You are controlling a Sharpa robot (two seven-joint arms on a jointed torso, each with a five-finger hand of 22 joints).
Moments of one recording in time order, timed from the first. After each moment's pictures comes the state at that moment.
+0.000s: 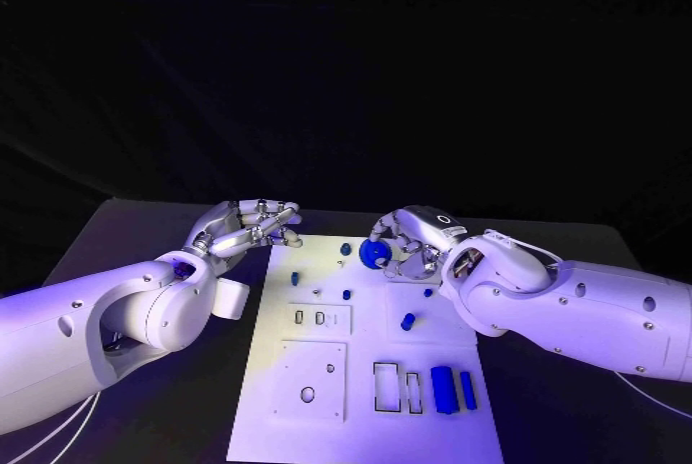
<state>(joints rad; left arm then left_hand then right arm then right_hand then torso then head) 1.23 -0.96 -0.01 1.67 -0.09 -0.34 0.39 1.44 -0.18 0.40 0.25 0.11 0.85 0.21 0.23 0.17 1.08 0.17 0.08 0.07 1.05 0.11 0.49 0.39 0.17 0.96 0.20 0.46 0.18 1.33 -0.76 -0.14 1.59 -1.52 -0.52 -0.22 1.44 -0.25 0.46 0.24 0.27 0.92 0.15 0.31 0.40 1.45 0.04 1.42 1.31 1.46 -0.02 1.55 1.31 0.06 1.43 0.08 1.40 1.31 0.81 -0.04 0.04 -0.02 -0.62</state>
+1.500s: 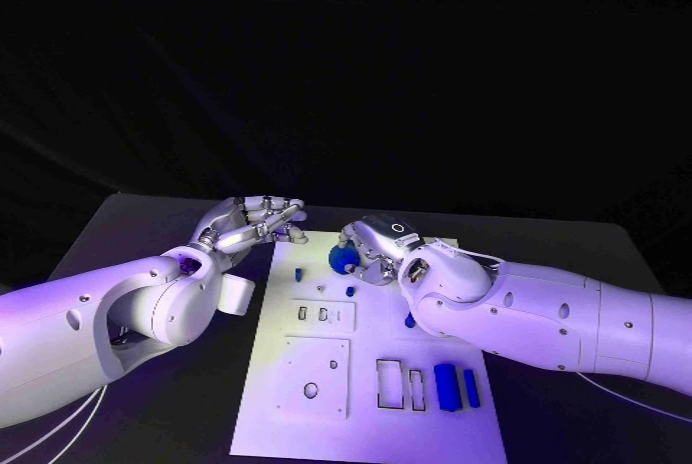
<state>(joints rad) 1.23 -0.95 -0.01 1.66 -0.09 -0.34 0.39 1.44 -0.18 0.39 0.25 0.11 0.84 0.22 0.23 0.17 1.08 0.17 0.08 0.07 1.04 0.11 0.49 0.39 0.17 0.96 0.20 0.46 0.18 1.28 -0.54 -0.15 1.42 -1.67 -0.52 -0.28 1.43 -0.26 0.48 0.22 0.27 0.93 0.15 0.30 0.40 1.45 0.04 1.42 1.31 1.46 -0.02 1.55 1.31 0.06 1.43 0.08 1.40 1.31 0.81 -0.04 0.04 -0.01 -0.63</state>
